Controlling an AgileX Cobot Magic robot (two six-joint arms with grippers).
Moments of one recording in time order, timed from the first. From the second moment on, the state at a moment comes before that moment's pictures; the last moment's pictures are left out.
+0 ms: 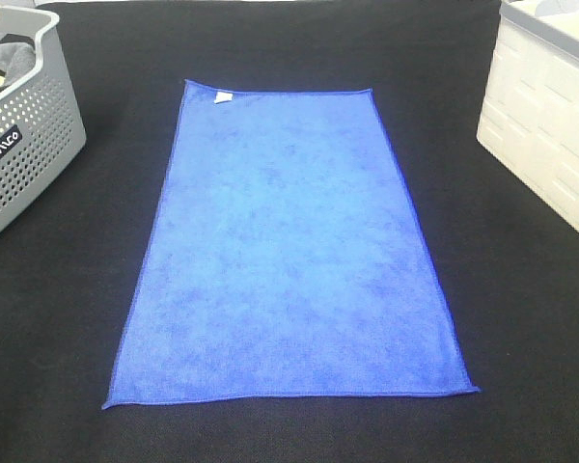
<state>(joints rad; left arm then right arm) 0.03 0.50 -0.47 -0.58 0.72 0.03 0.01 0.54 -0.54 0.12 0.94 0.01</state>
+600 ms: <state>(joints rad) 0.03 1.36 -0.47 -1.23 0.67 0.78 0.01 1.21 -0.54 0.39 0.68 -0.24</state>
